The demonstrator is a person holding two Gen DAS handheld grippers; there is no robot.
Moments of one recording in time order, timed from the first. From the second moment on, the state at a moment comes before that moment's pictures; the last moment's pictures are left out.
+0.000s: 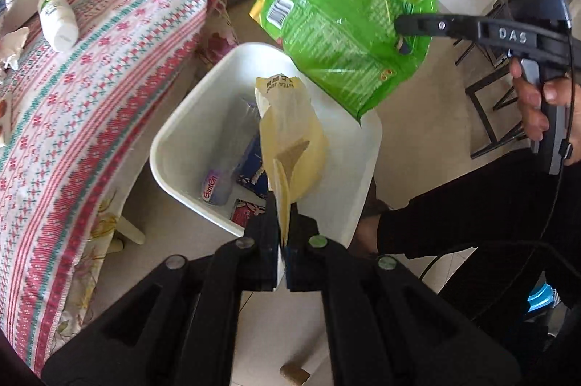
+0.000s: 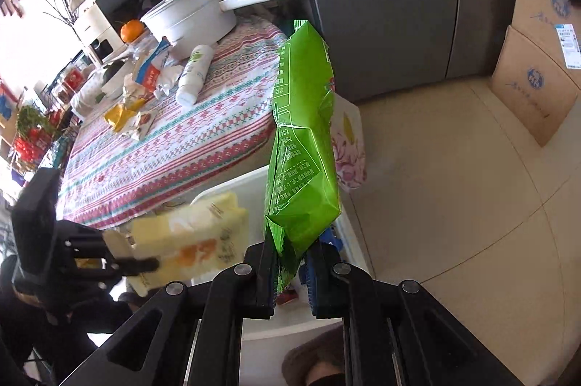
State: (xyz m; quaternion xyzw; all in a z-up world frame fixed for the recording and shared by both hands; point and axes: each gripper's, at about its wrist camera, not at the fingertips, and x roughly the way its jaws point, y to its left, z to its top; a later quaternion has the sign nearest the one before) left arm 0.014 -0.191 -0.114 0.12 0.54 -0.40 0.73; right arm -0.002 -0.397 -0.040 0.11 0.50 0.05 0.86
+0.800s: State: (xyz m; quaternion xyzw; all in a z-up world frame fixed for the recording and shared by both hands) left arm 0.039 -0.140 -0.093 0.10 0.51 -0.33 0.79; right arm -0.005 -0.368 -0.085 0.08 0.59 0.12 0.79
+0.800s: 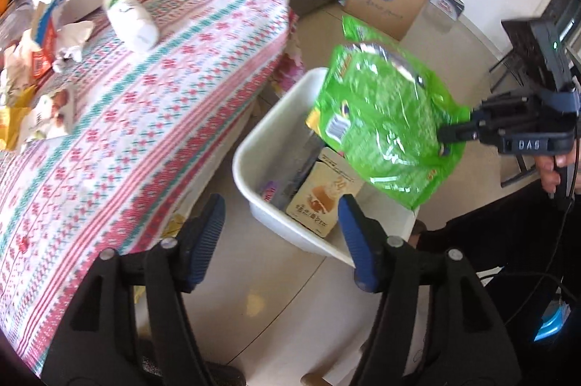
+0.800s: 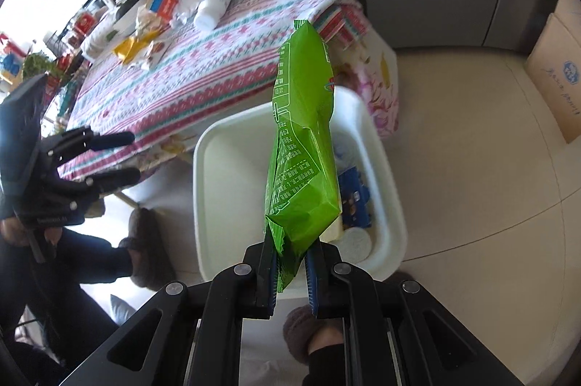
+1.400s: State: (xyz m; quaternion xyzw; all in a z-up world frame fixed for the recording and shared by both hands) left arm 0.051 -0.098 -0.085 0.09 0.51 -0.28 0.81; right arm 0.025 -0.331 -0.116 0.07 0.66 0.13 0.73
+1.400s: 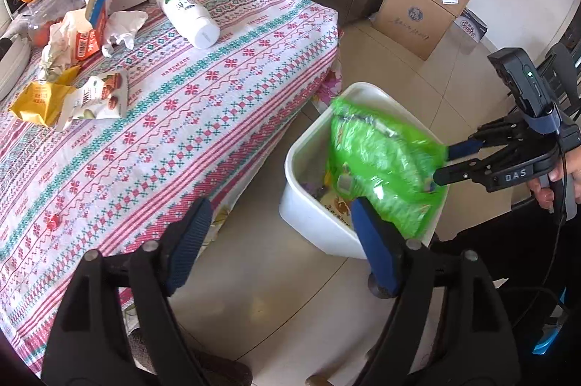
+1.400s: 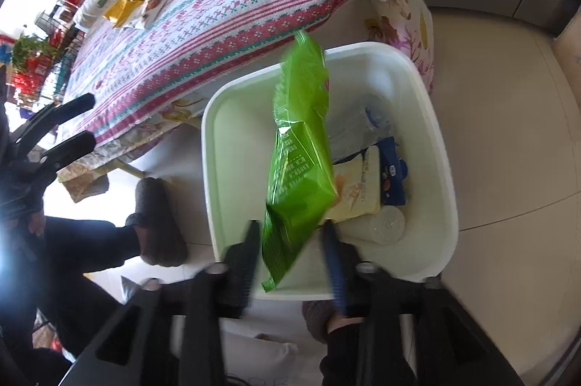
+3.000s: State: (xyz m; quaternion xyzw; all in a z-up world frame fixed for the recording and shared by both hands) left arm 0.227 0.046 -0.127 -0.19 0.56 -0.05 0.81; right arm 0.202 -0.216 -0.047 0.04 0.55 0.05 0.83
